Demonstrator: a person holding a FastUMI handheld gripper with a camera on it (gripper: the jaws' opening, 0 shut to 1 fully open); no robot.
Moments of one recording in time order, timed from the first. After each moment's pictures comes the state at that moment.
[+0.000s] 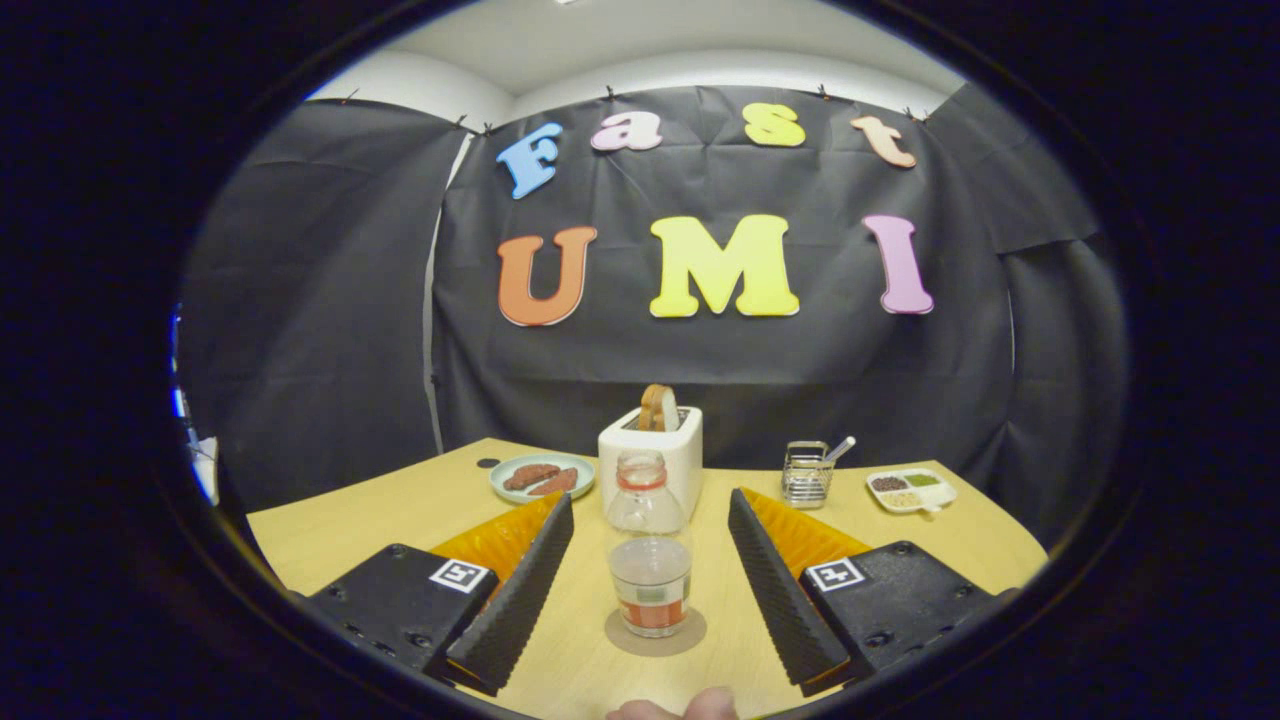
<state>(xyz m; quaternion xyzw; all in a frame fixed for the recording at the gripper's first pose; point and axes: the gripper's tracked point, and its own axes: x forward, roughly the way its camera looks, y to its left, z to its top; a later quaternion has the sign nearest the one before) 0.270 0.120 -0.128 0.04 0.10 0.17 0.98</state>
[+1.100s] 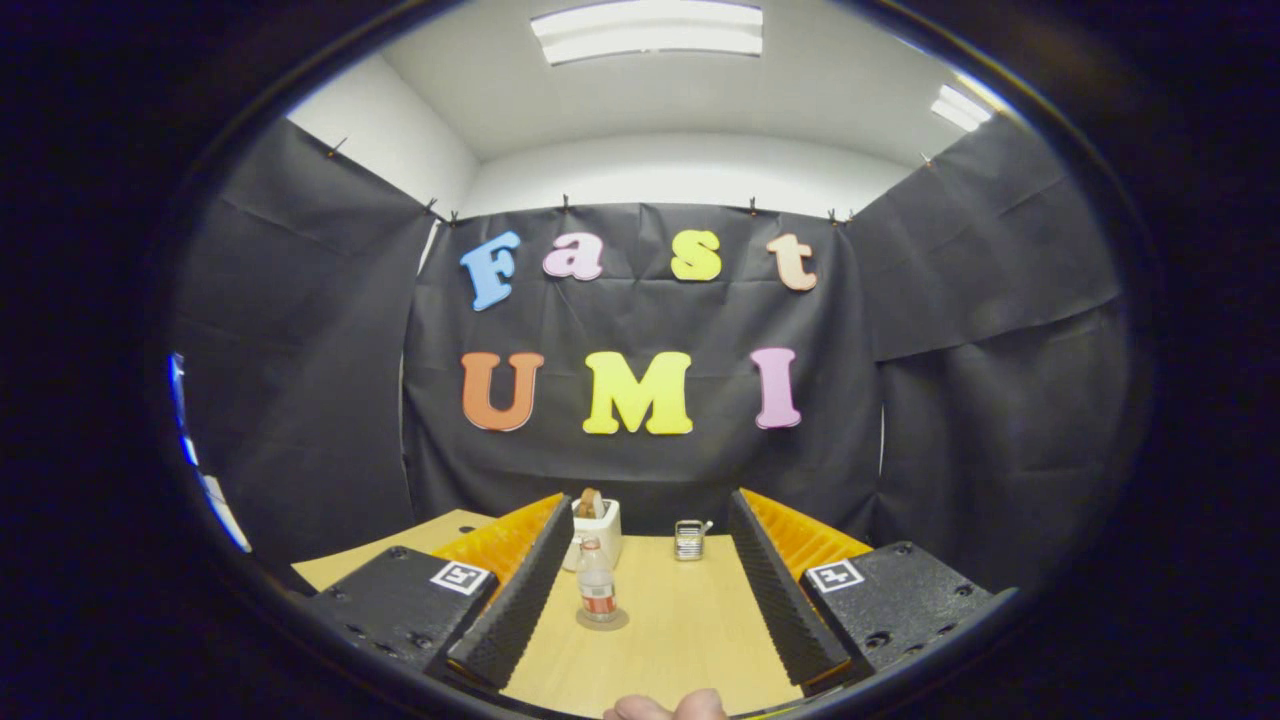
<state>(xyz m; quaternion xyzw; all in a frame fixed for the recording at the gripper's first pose) 0.049 0.007 0.061 0.04 0.00 0.06 1.00</state>
